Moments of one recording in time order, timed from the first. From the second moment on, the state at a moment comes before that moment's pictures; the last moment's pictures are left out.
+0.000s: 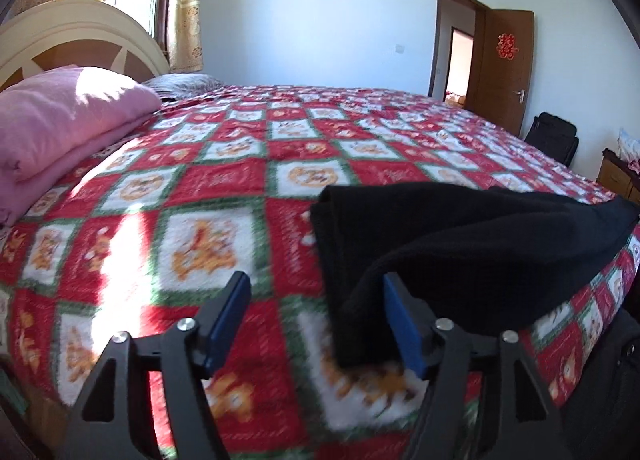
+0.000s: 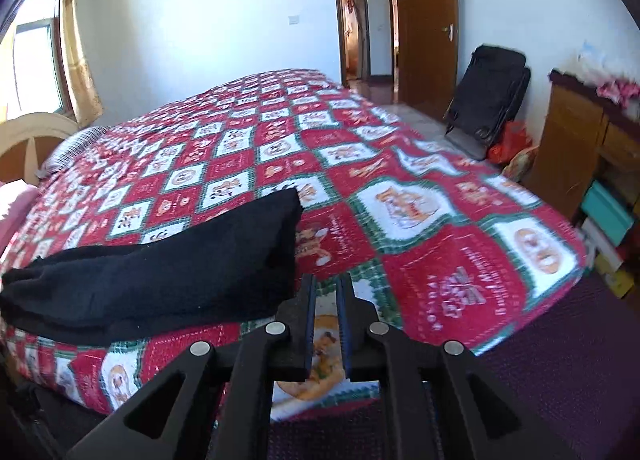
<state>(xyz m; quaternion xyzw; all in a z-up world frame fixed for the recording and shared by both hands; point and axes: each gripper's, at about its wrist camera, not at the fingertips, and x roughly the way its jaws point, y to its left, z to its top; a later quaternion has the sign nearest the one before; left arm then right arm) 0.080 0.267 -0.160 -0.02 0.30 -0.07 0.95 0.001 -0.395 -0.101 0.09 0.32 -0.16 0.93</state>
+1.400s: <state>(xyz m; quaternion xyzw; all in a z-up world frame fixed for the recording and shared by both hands) 0.083 0.214 -0.141 0.10 0.27 -0.07 0.95 0.090 -0.128 -0.129 -0.20 0.38 0.16 0.89</state>
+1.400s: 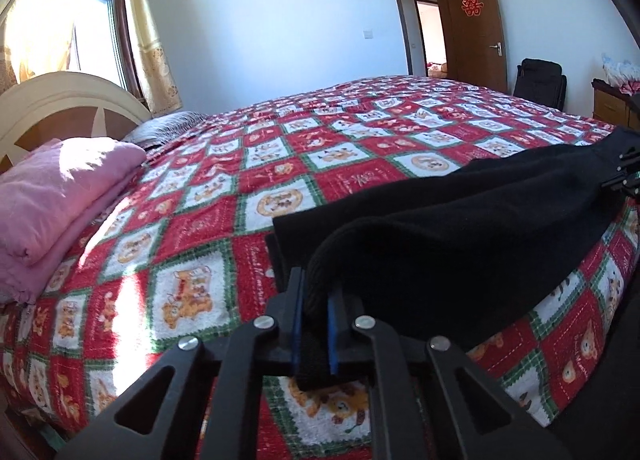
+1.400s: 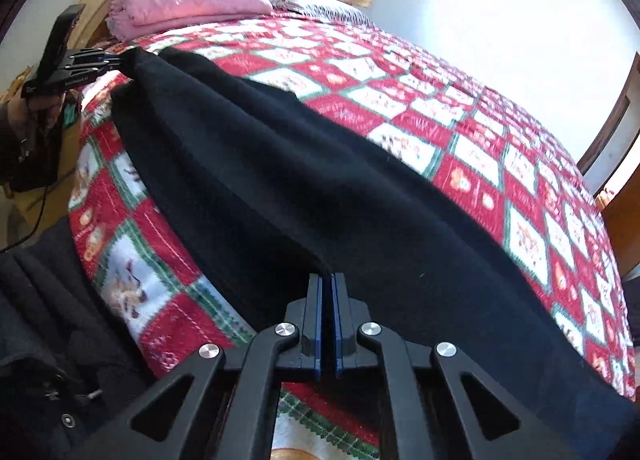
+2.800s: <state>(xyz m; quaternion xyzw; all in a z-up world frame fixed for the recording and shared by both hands) 0.103 0.183 -0.134 0.07 0.24 -0.05 0.97 0.238 -0.198 -0.095 0.08 0.41 0.22 0.88</state>
